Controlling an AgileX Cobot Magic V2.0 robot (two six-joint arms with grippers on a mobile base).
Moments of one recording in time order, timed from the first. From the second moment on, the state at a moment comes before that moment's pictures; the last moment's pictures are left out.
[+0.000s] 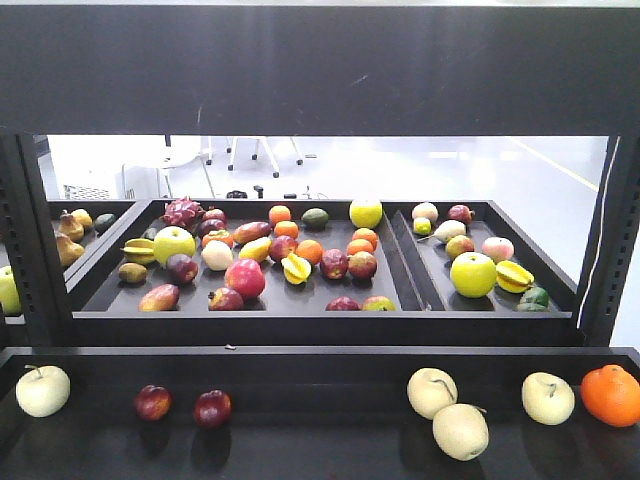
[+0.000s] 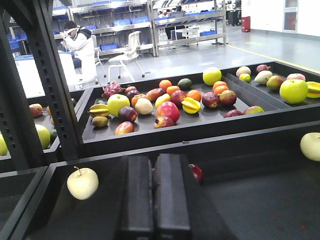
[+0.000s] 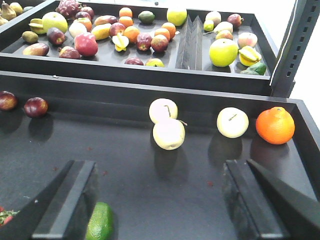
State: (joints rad) left arm -0.07 0.34 -0.36 -0.10 0.13 0.17; right arm 0.05 0.50 -0.63 0.11 0.55 -0.11
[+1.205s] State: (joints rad) left arm -0.12 0.71 -0.44 -0.12 0.29 0.11; right arm 0.05 0.59 -0.63 0.11 0.64 -0.11
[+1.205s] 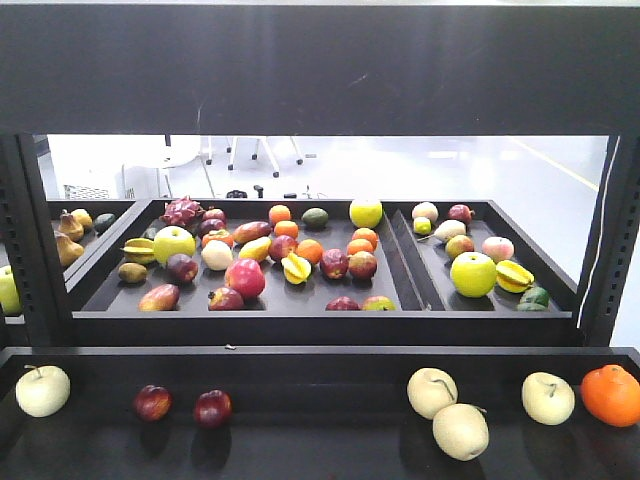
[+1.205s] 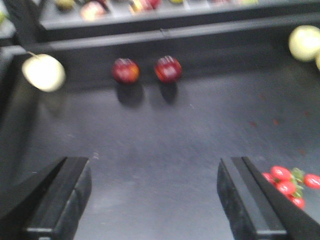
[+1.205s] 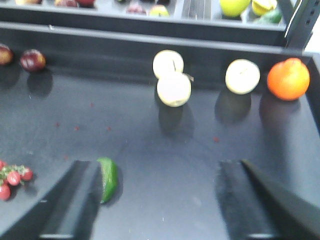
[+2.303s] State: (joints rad) left arm -0.52 2.03 -1.35 -0.25 0.77 0.69; right arm 0.05 0.60 -0.63 0.11 0.67 -0.11
